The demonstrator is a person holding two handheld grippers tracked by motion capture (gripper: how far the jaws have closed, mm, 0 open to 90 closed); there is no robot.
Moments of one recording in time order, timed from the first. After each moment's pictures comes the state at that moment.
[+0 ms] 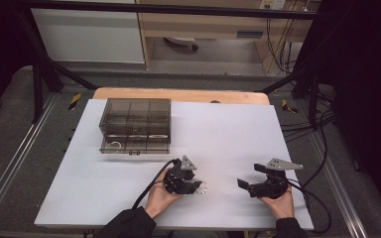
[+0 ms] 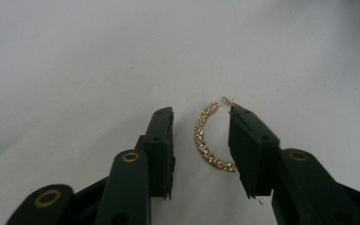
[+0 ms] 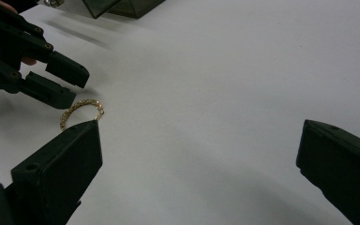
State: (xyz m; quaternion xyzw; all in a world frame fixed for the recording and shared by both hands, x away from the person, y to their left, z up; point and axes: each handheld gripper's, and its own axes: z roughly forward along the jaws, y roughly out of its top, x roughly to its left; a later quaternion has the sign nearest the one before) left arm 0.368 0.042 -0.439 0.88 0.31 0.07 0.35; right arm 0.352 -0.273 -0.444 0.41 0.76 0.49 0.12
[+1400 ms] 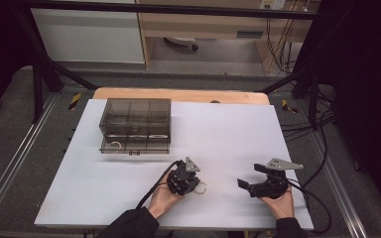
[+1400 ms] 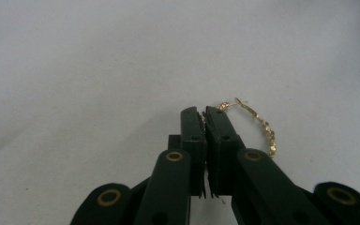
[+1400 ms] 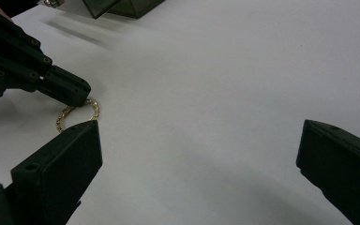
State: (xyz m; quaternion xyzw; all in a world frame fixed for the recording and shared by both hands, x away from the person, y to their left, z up) left arm 0.366 0.036 -0.440 0.88 0.32 0.08 0.34; right arm 0.353 -0.273 -0.444 0.41 0.76 0.49 0.12
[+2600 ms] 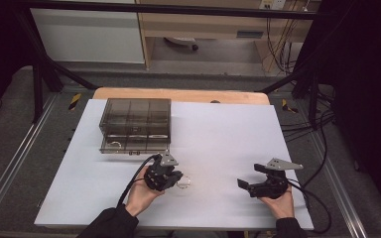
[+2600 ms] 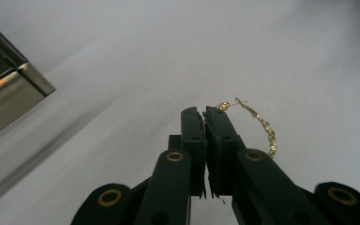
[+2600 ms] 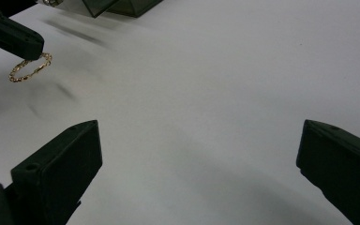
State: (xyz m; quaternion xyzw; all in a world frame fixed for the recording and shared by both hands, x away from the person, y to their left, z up) left arm 0.362 0.097 -0.406 0.87 0.33 0.10 0.36; right arm 0.352 -0.273 -0.444 0.41 0.76 0.48 0.12
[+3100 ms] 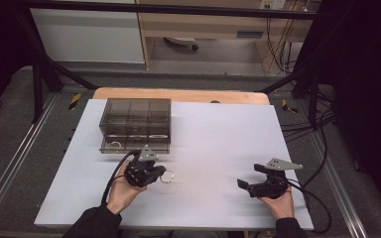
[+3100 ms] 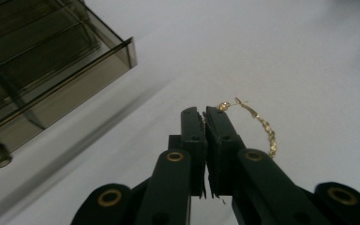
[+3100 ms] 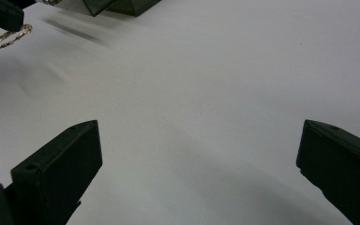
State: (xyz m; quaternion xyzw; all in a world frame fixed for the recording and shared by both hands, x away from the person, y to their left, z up) left arm 0.364 0.145 -0.392 0.85 0.36 0.12 0.36; right arm 0.353 -0.273 -0.444 0.41 0.77 0.48 0.12
